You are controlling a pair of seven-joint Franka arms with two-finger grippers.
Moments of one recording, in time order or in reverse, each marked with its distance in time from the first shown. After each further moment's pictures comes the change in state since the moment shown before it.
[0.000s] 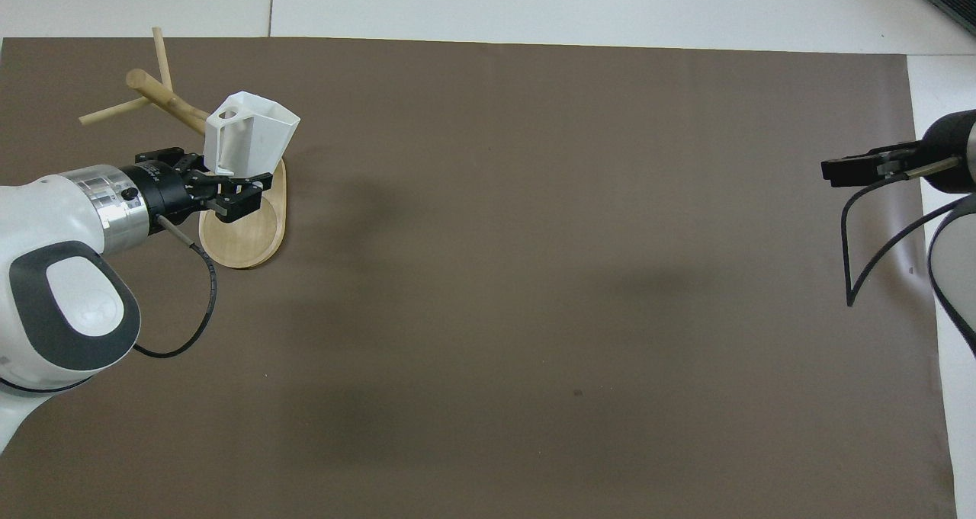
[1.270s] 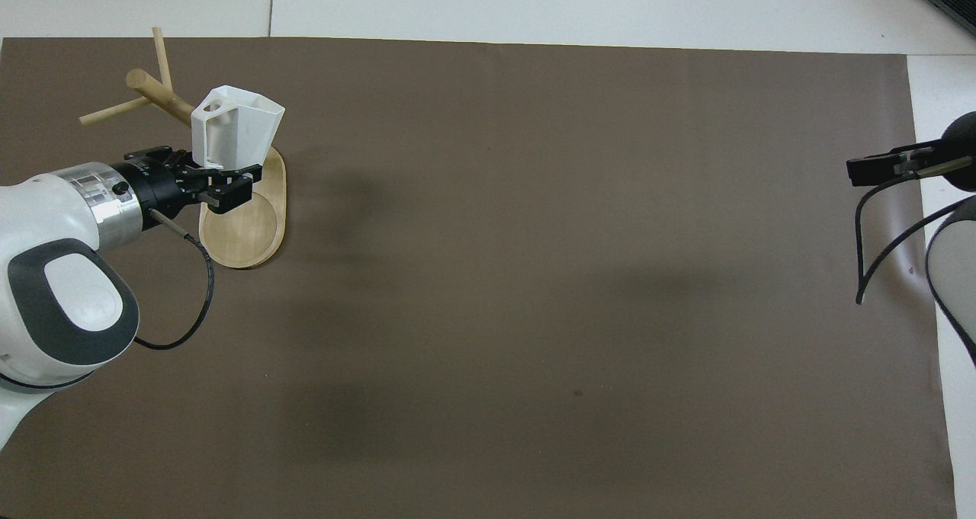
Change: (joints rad) left arm 0.002 0.014 0.012 -0.001 0.000 0.045 -0.047; right arm 0.000 0.000 -0.004 0.010 -0.115 0.001 0.042
